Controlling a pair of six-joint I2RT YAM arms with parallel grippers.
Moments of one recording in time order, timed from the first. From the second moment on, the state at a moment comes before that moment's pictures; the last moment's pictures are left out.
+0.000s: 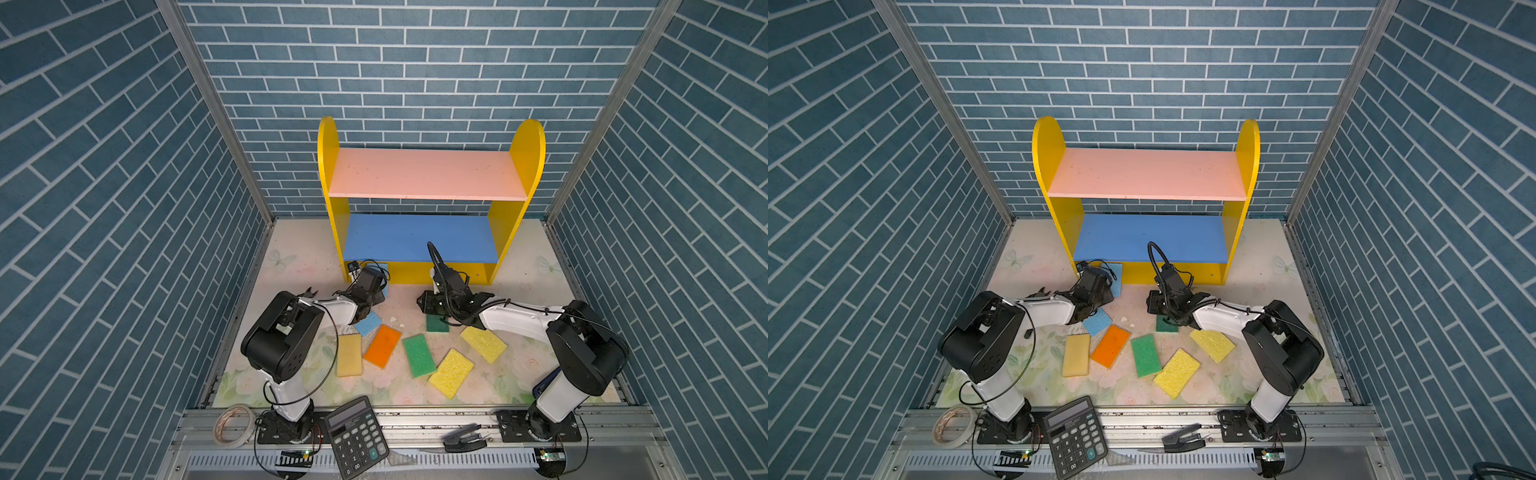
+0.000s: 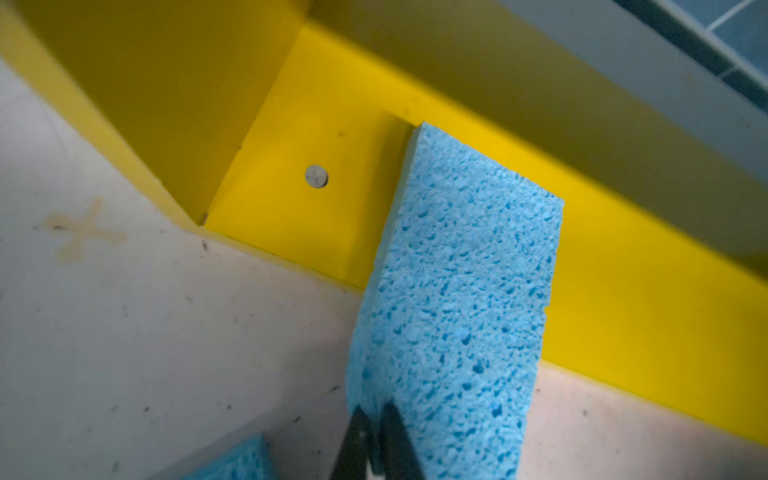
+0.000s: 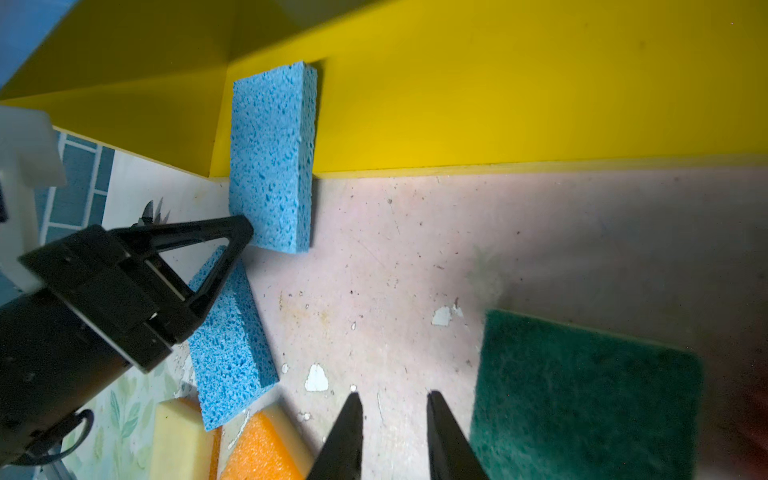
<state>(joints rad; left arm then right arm) -0.52 1.76 0.83 0.09 -0.28 -0.81 0.78 1.66 0.90 -0.03 -0.07 0.71</state>
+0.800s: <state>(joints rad) -0.52 1.29 0.59 -0.02 -0.30 -0.86 0.95 1.82 1.08 -0.08 -0.02 0.36</state>
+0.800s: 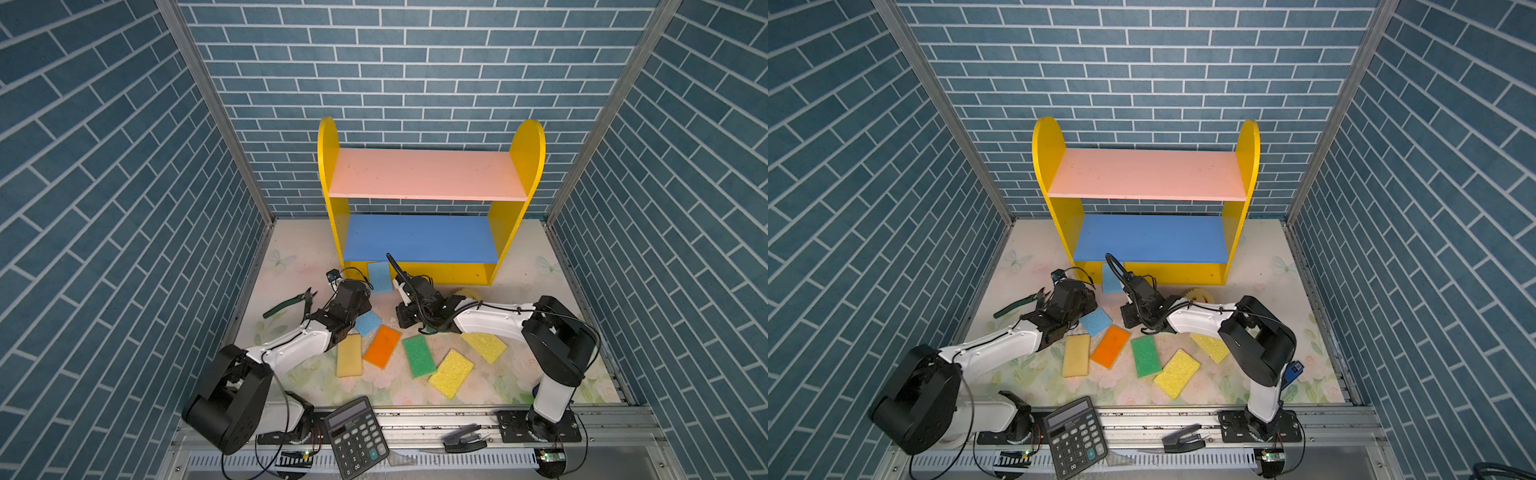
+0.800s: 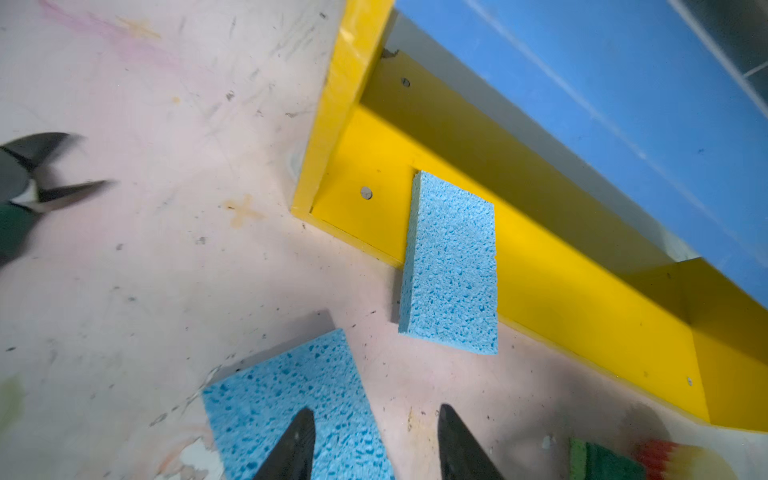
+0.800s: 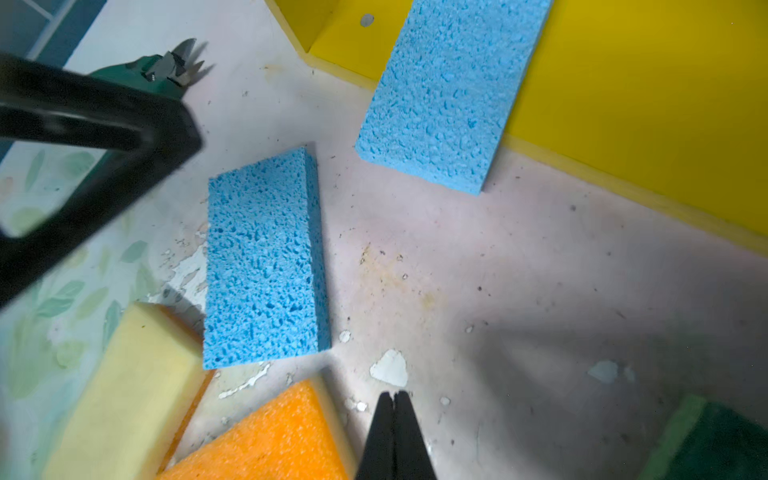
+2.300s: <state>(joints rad) -0.52 0.73 0.41 -0.58 -0.34 -0.94 0.93 2.34 1.62 0.03 0.10 0.15</state>
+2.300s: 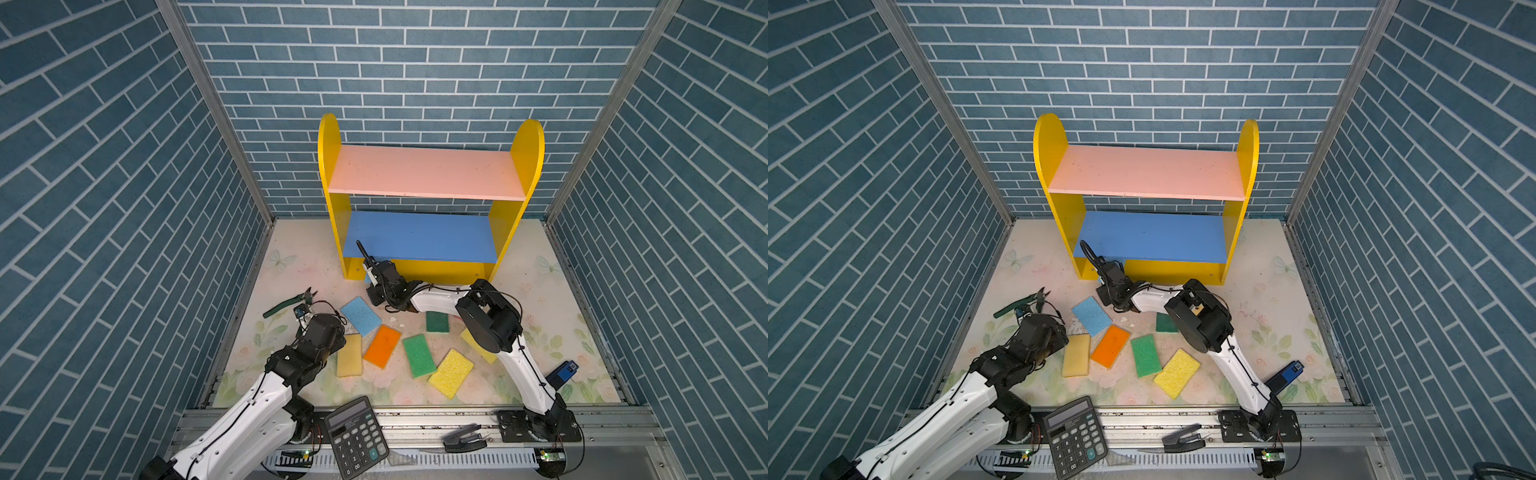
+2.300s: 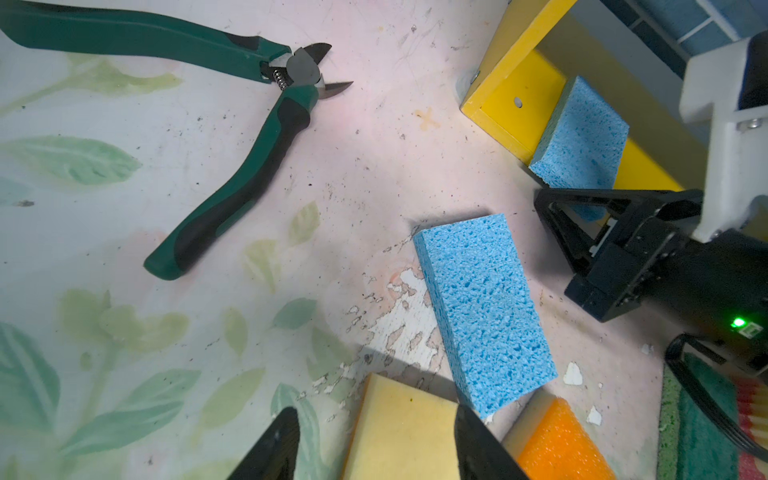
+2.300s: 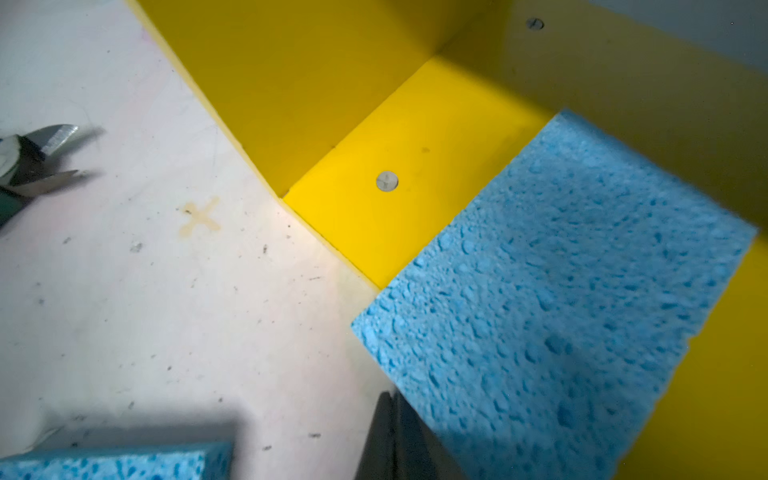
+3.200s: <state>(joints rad) -0.35 1.41 0.42 0.39 0.05 -0.90 0.82 1.81 1.05 0.17 0.08 0.44</state>
